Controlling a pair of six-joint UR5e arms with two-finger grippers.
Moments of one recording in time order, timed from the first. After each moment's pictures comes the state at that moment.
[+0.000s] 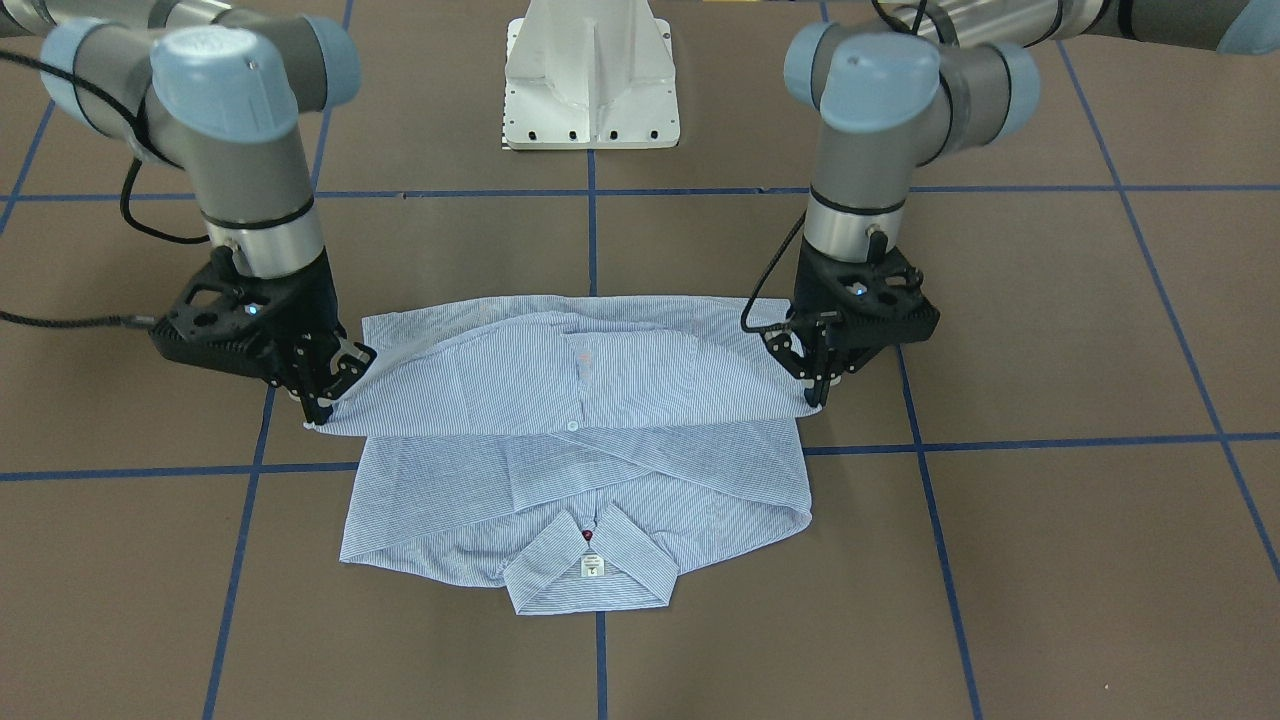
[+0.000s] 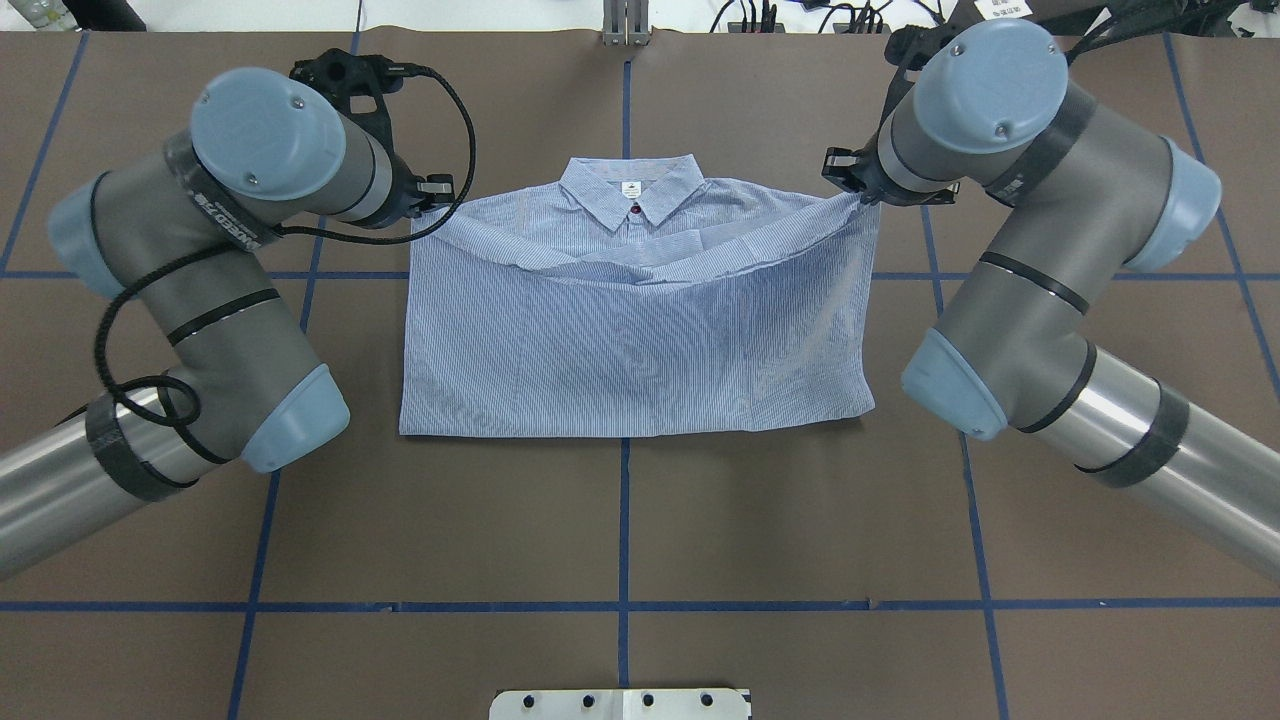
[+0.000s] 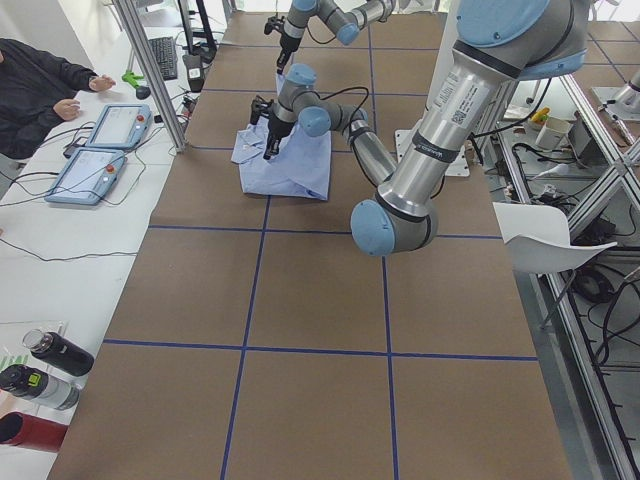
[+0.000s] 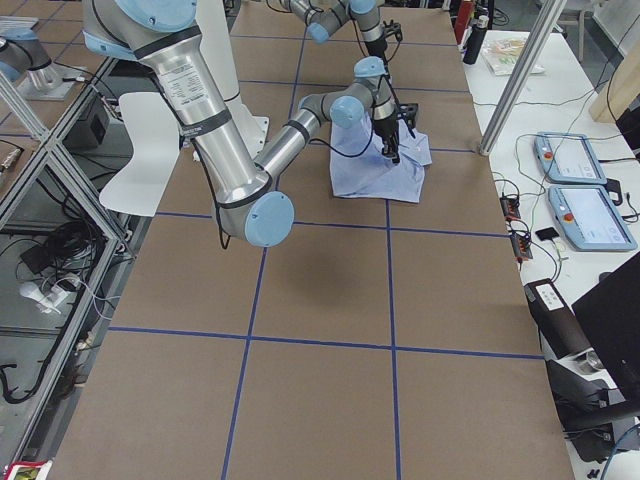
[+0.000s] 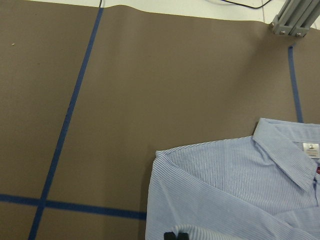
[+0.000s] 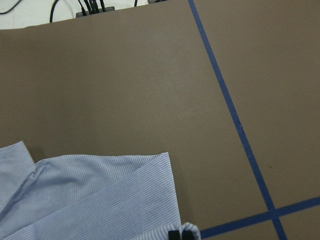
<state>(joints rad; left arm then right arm) -0.74 -2.15 -1.64 -1.79 -1.67 -1.15 0.79 -1.03 1.70 -1.51 1.71 1.24</state>
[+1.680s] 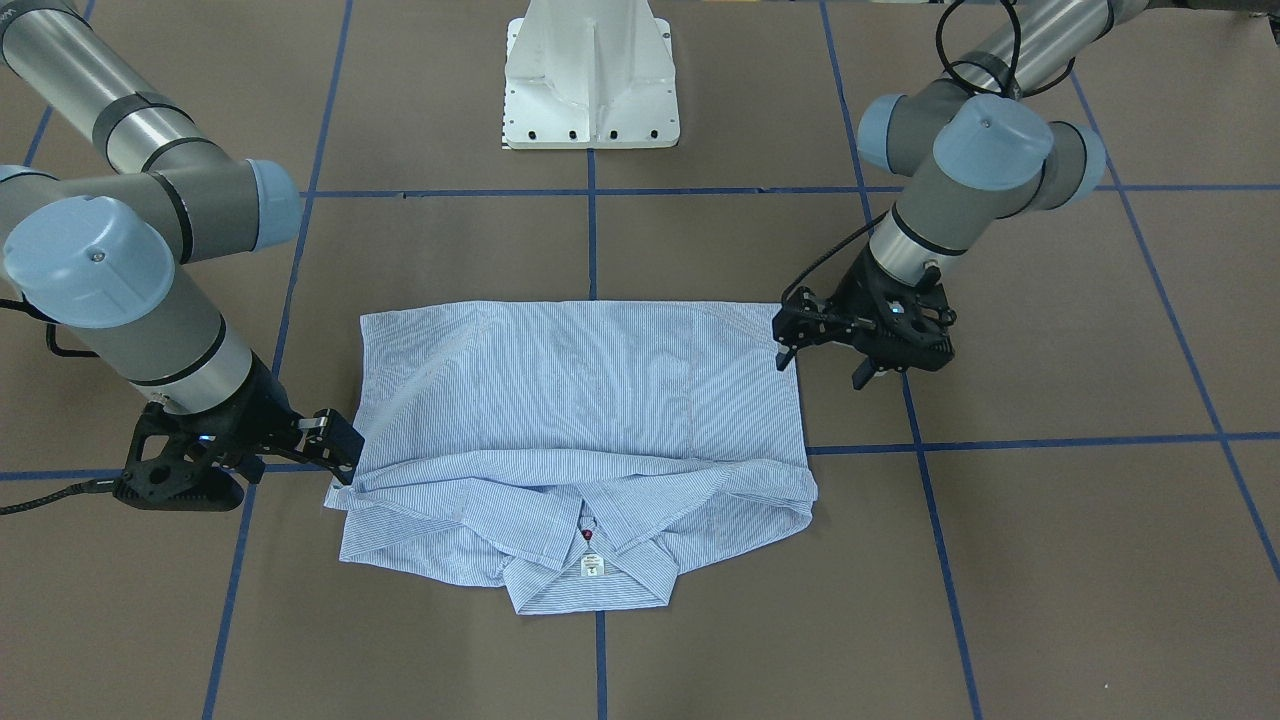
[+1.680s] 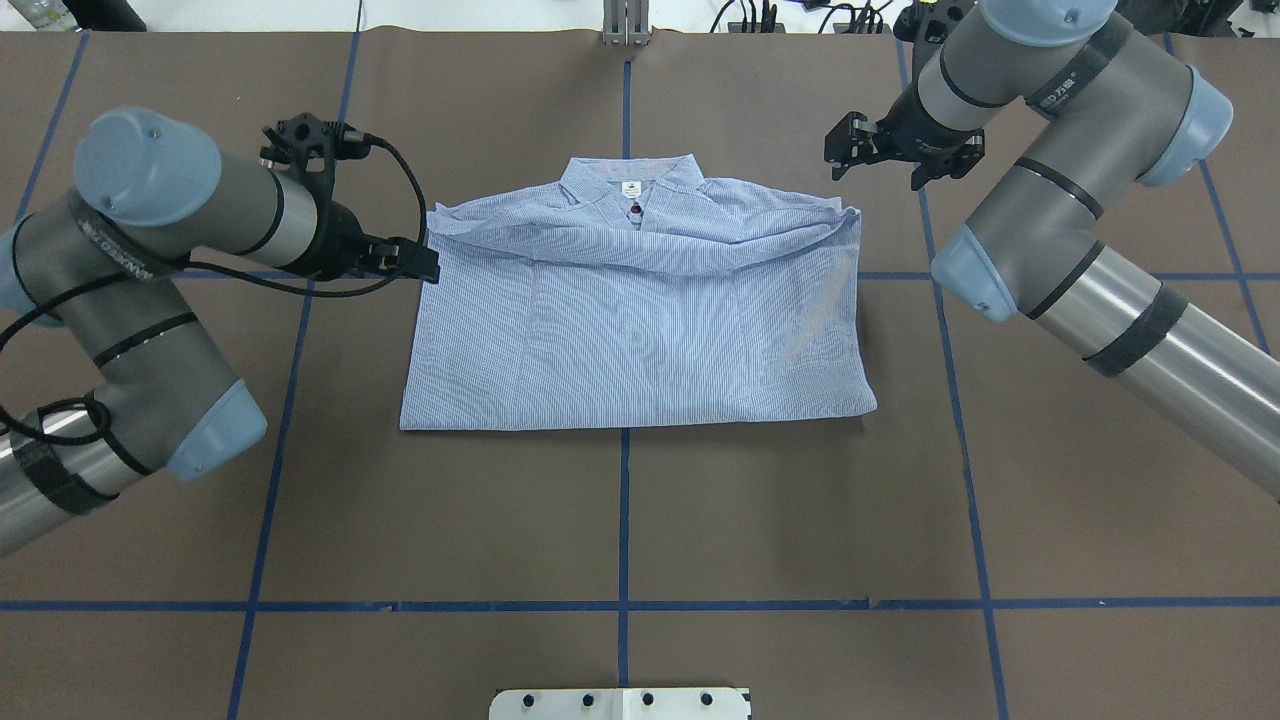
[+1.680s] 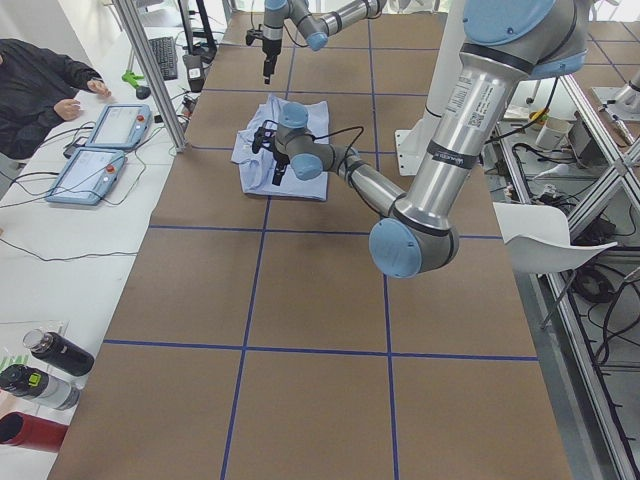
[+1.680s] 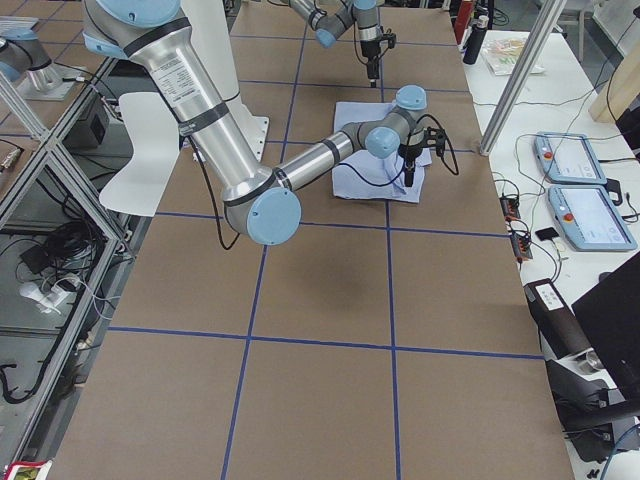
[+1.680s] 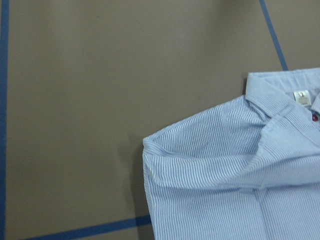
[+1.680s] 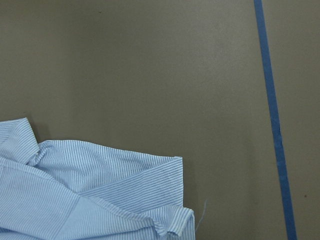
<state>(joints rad) -0.74 -1.96 -1.68 -2.10 -1.99 -1.00 0.94 -0.99 1.48 -1.32 2.08 1.00</state>
